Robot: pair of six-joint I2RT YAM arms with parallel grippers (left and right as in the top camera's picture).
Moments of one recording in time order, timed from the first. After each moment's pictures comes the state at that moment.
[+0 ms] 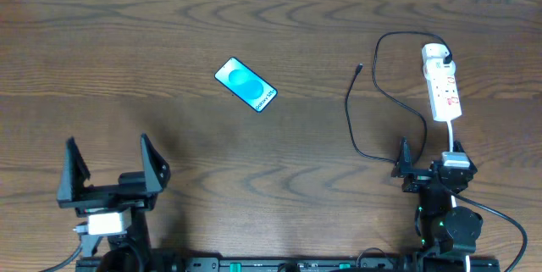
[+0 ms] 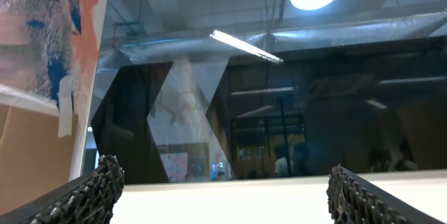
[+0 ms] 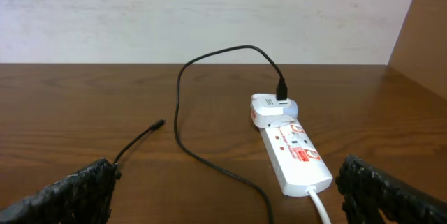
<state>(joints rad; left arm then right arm) 0.02 0.07 0.14 0.71 -0.01 0.07 -0.09 0.01 0.01 -0.07 -0.03 -0.01</state>
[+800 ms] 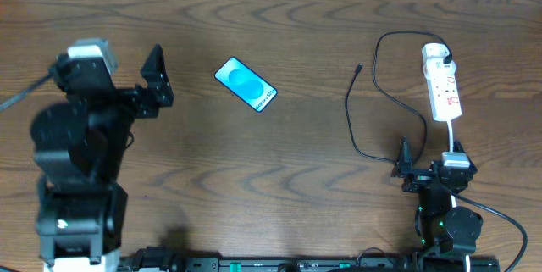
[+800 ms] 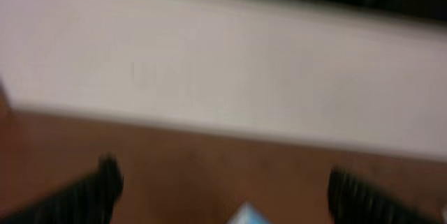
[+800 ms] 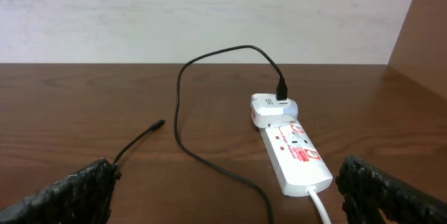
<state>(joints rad) 0.02 0.84 1.07 -0.39 0.08 -0.17 -0.09 0.01 0.01 -0.07 -0.03 -0.01</state>
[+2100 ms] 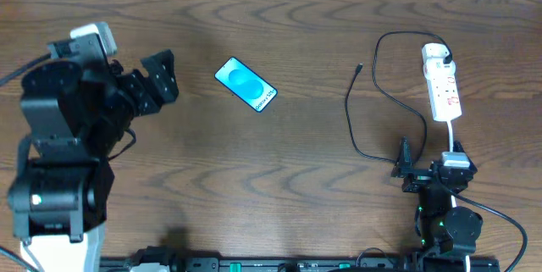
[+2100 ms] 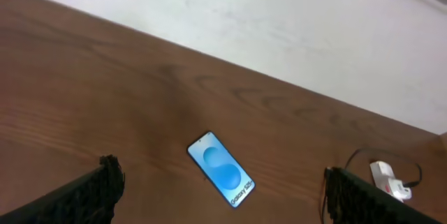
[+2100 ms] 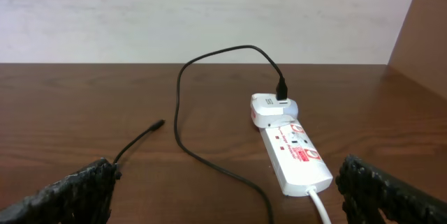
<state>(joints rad) 0.02 1.03 1.38 -0.83 0.17 -0.37 -0.09 0.01 0.01 -0.07 -0.03 -0.01</state>
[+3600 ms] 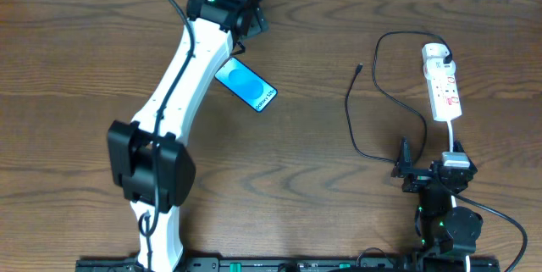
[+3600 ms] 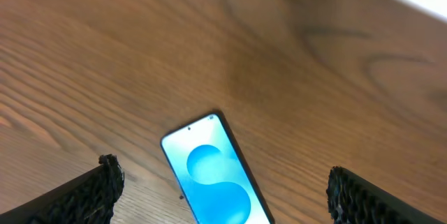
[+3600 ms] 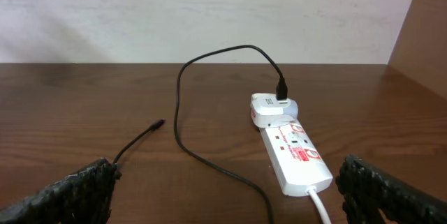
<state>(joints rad) -0.36 2.08 2.01 -1.02 -0.29 -0.71 -0.09 0.01 0.01 -0.07 -0.03 -0.01</state>
